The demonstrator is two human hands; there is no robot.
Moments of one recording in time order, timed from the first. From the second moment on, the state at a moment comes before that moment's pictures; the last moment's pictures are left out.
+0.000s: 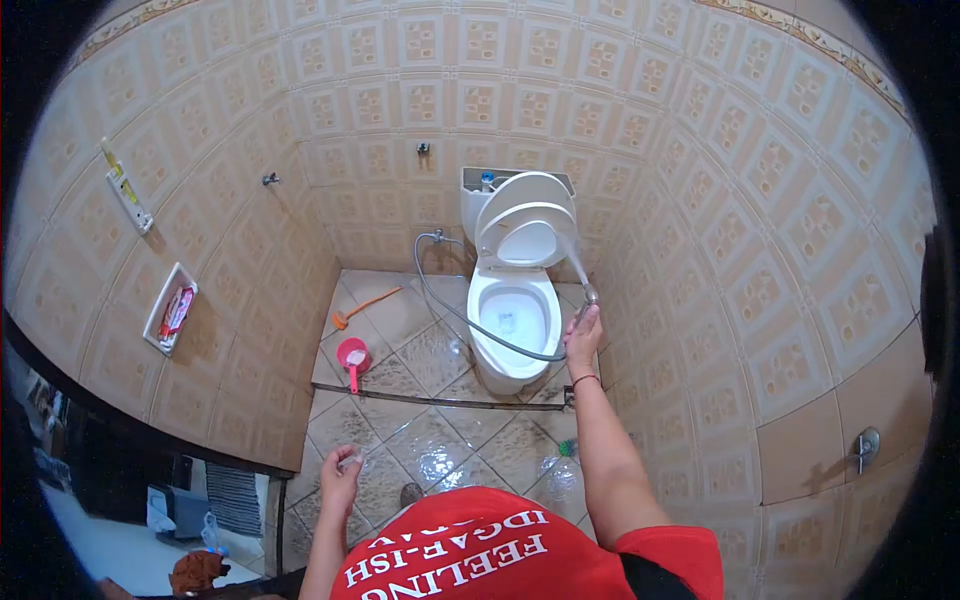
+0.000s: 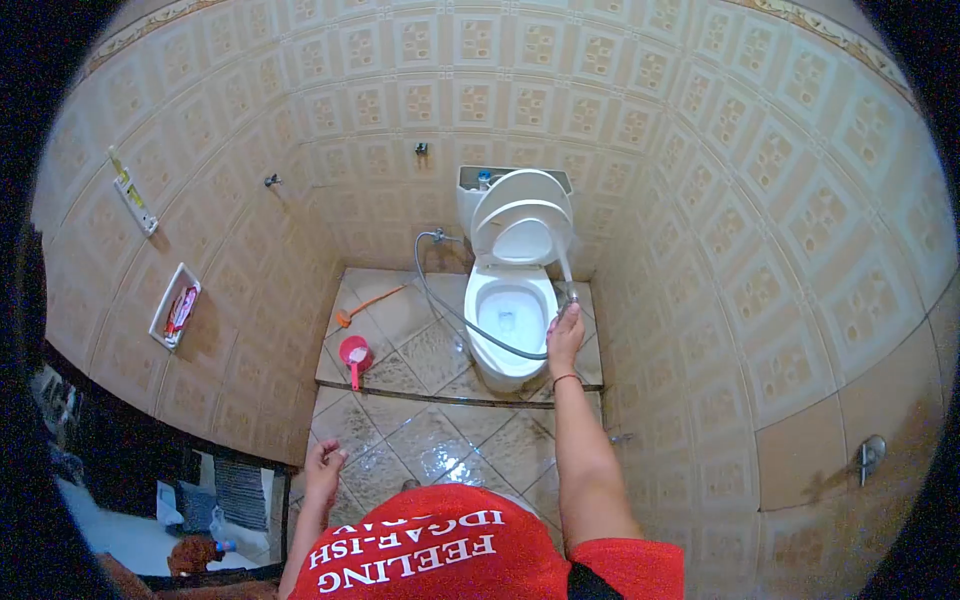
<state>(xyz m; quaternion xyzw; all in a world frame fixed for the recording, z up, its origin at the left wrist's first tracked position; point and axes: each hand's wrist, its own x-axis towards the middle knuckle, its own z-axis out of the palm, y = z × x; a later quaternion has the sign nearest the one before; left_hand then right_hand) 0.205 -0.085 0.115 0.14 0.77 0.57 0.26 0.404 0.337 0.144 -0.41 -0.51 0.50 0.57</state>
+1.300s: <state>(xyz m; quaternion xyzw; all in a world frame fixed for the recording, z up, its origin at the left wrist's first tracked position) 0.243 -0.102 0.106 0.08 0.79 0.57 0.21 0.400 0.359 0.131 -0.40 -0.44 0.54 0.59</state>
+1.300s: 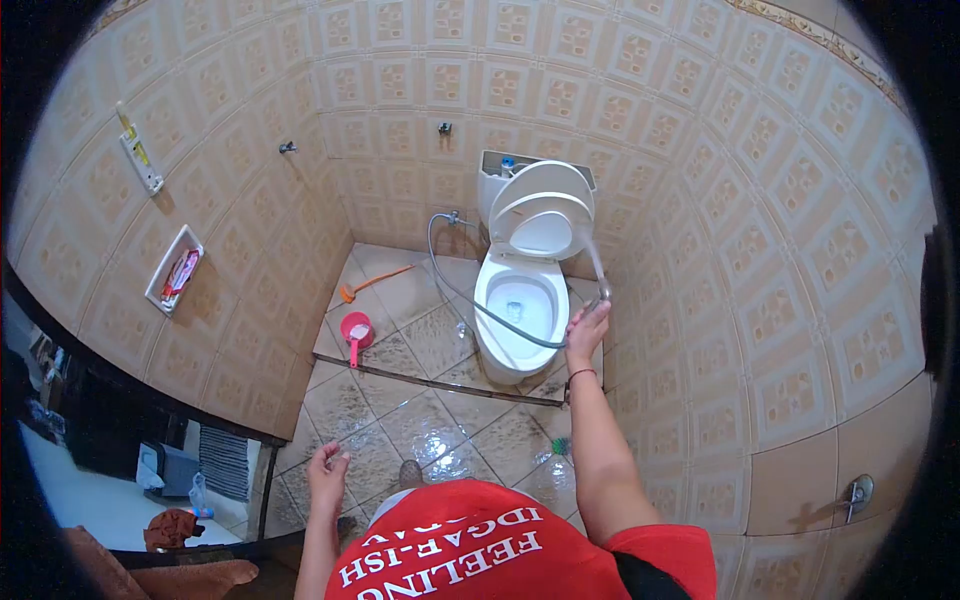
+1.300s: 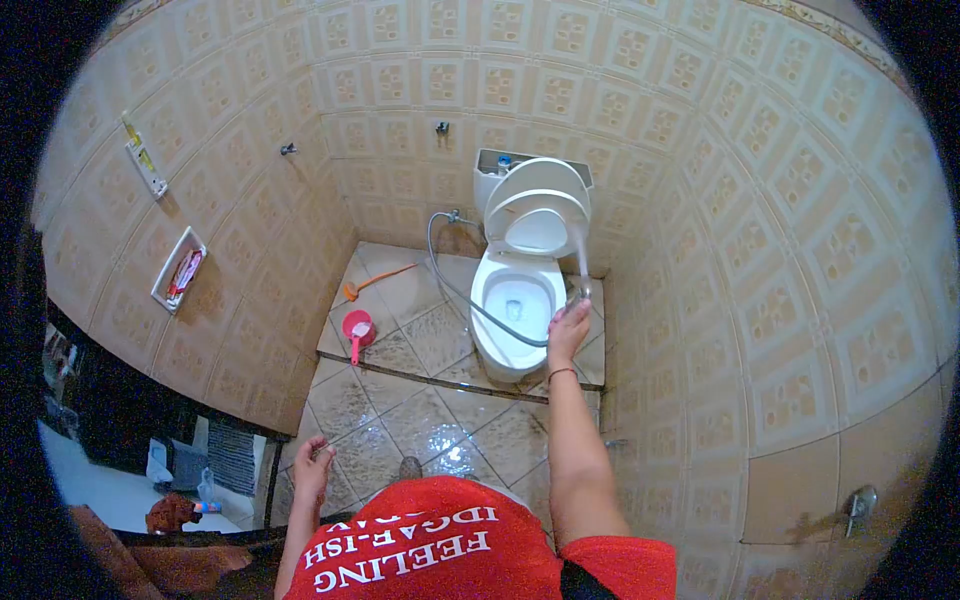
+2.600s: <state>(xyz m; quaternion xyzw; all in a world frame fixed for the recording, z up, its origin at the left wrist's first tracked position) 0.082 -0.081 0.106 0.17 0.76 0.55 0.30 0.323 0.258 0.073 -0.47 -0.69 0.38 0.40</state>
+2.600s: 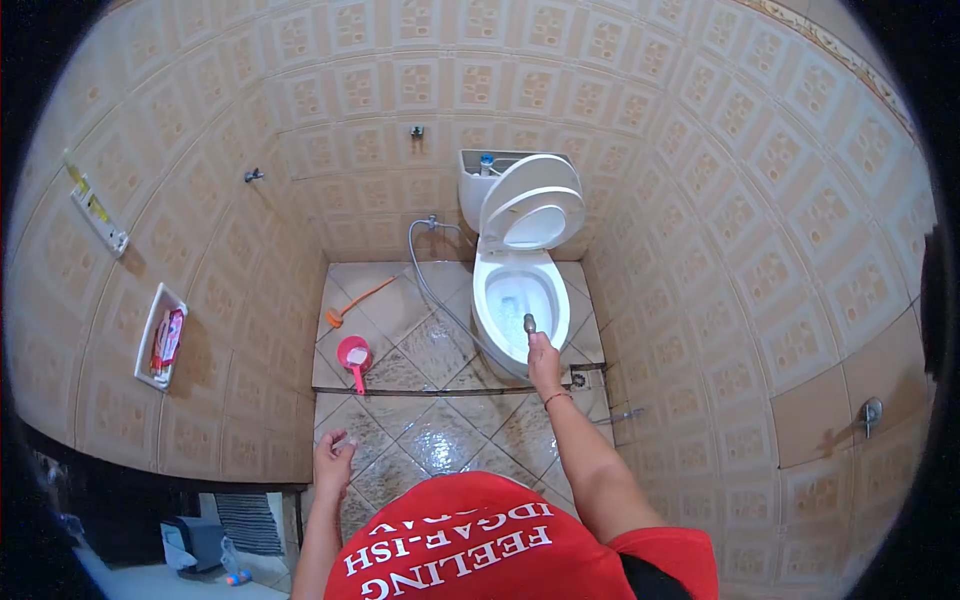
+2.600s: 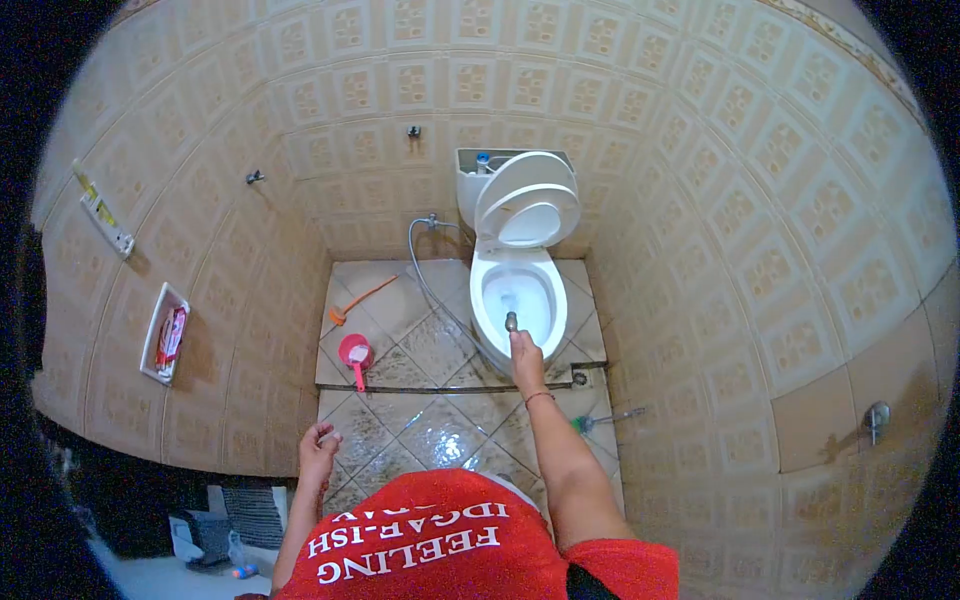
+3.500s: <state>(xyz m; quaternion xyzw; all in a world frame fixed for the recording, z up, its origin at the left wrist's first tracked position) 0.048 -0.079 0.081 0.22 0.75 0.53 0.34 0.321 0.225 0.050 -0.49 -0.62 0.42 0.44</state>
